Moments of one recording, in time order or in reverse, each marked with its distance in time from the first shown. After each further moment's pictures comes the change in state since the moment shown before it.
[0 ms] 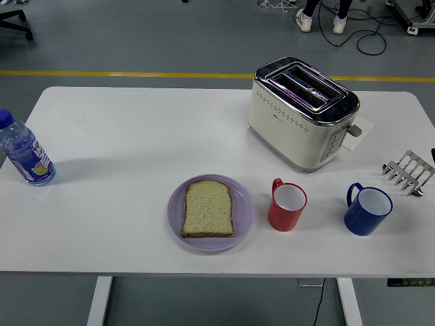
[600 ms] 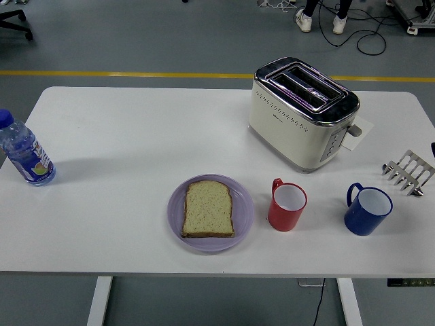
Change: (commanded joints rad) left arm -0.001 0.001 0.000 -0.001 0.002 -0.001 0.000; right arm -0.001 0.000 -0.009 0.027 0.002 -0.001 0.015
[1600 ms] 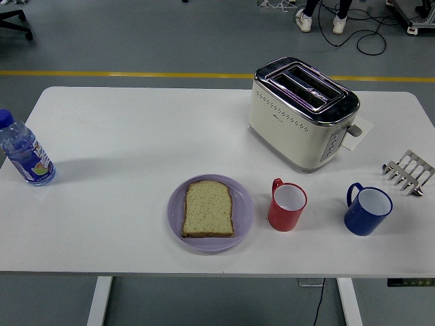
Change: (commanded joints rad) left arm -0.009 0.000 -0.012 -0.001 0.005 0.000 0.000; right arm 0.003 0.004 0.000 0.010 0.008 0.000 0.022
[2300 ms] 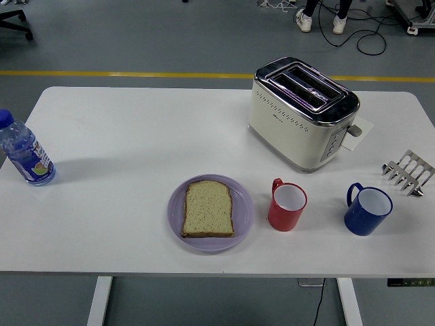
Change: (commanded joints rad) left arm -0.005 0.000 -0.009 0.001 0.003 0.001 0.000; right arm 0.008 0.002 0.010 0.002 0.006 0.002 0.009
